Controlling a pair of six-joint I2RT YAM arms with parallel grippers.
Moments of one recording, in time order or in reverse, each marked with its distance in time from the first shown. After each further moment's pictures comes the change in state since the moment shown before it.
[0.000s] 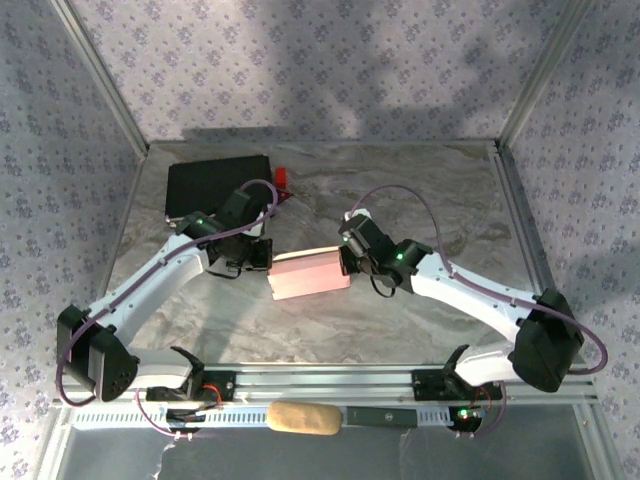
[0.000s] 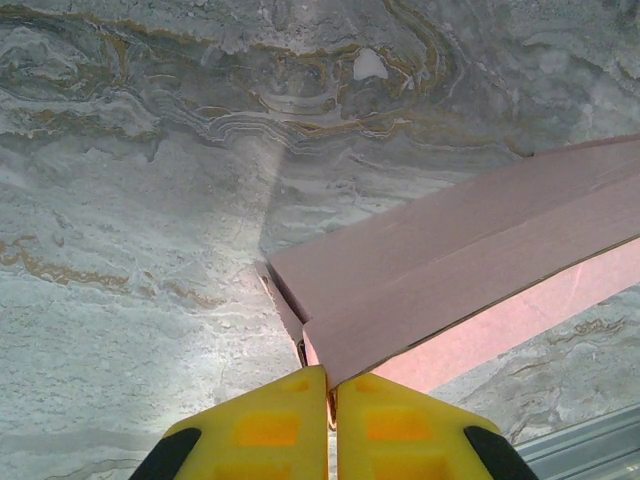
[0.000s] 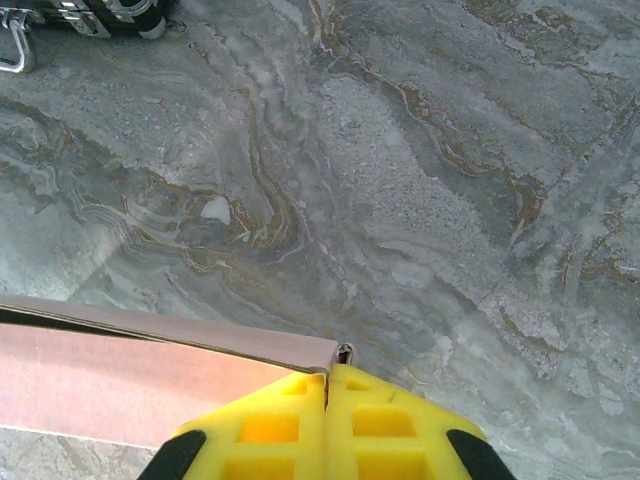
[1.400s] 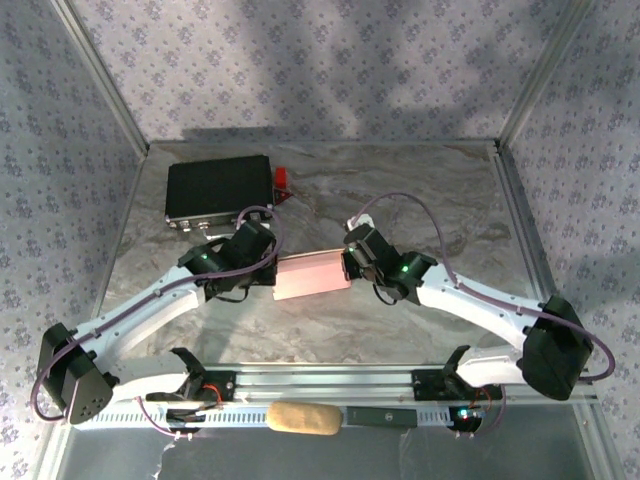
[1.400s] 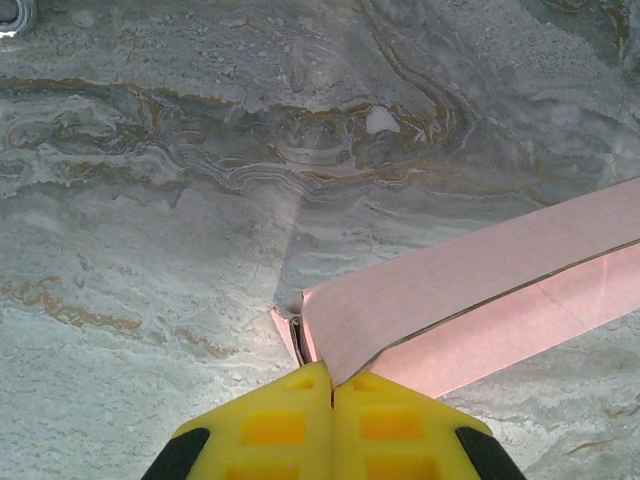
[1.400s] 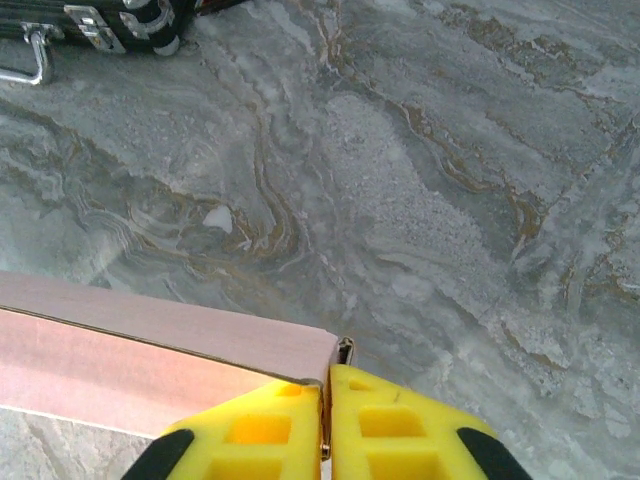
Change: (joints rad) left arm -0.195 -0.154 -0.219 0.219 -0.281 -0.121; right arm 0.019 -0.073 -0.120 0.122 0.030 -0.025
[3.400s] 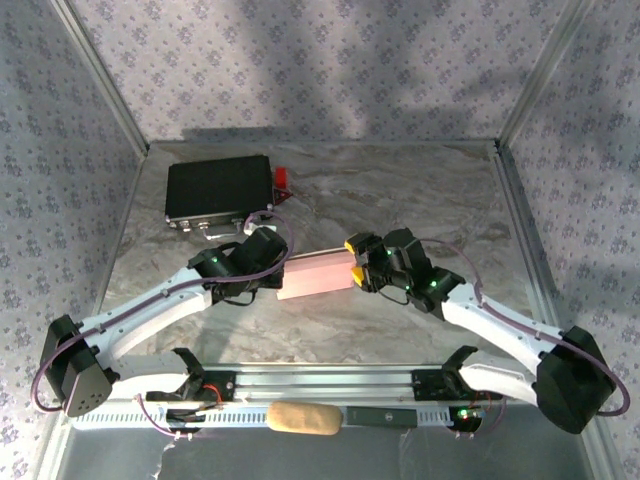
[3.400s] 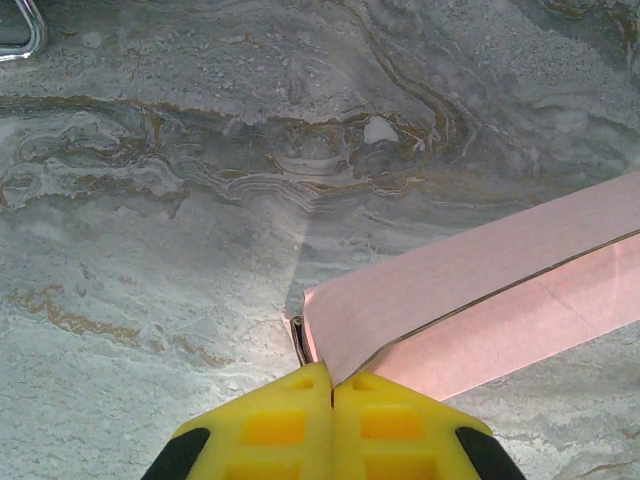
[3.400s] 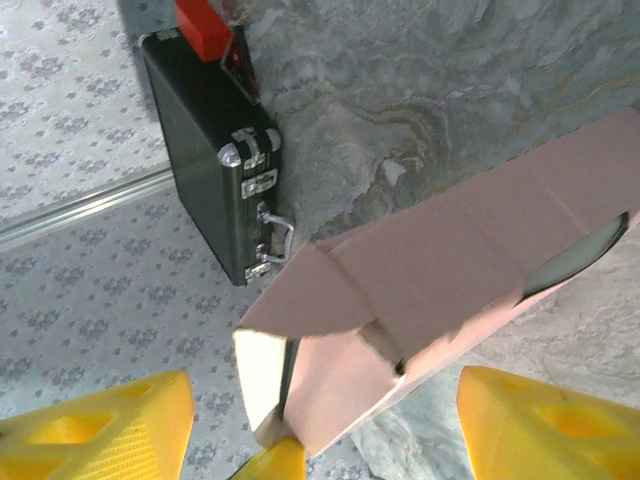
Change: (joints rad) left arm -0.081 0.029 0.010 0.007 -0.097 -0.044; right arm -0.187 -0.171 -0.270 0.347 -0.422 1.289
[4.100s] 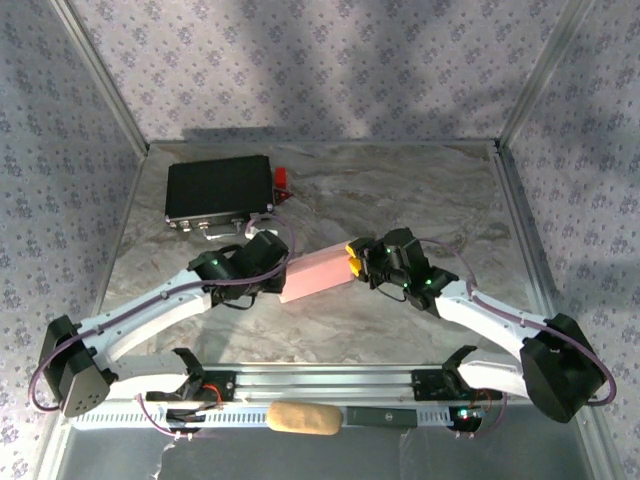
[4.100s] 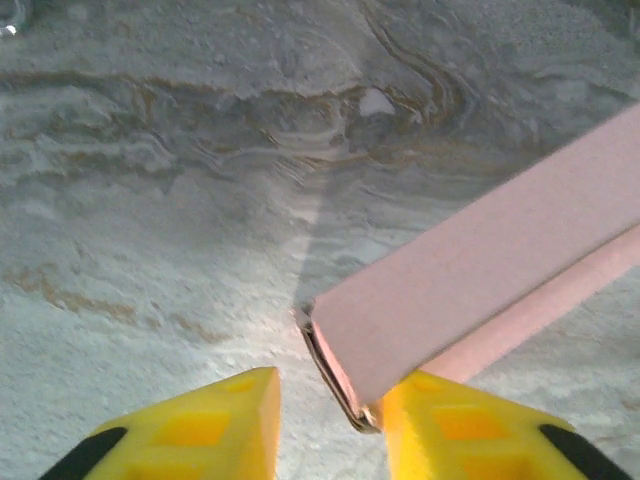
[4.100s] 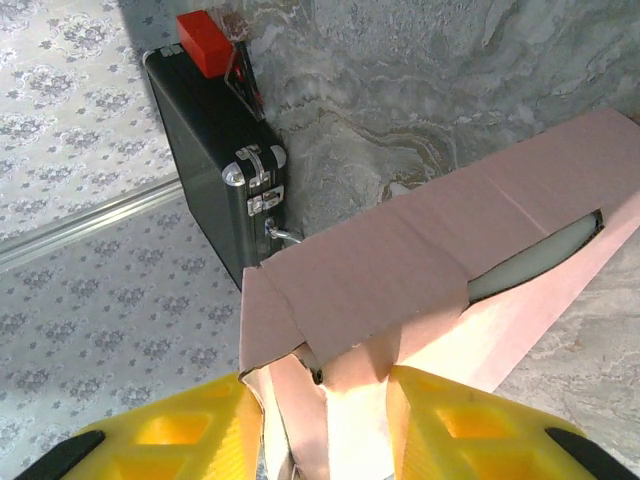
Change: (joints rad) left arm -0.039 -0.021 0.000 -0.037 0.013 -0.013; right arm -0.033 0.066 -0.048 0.149 -0.039 0.015
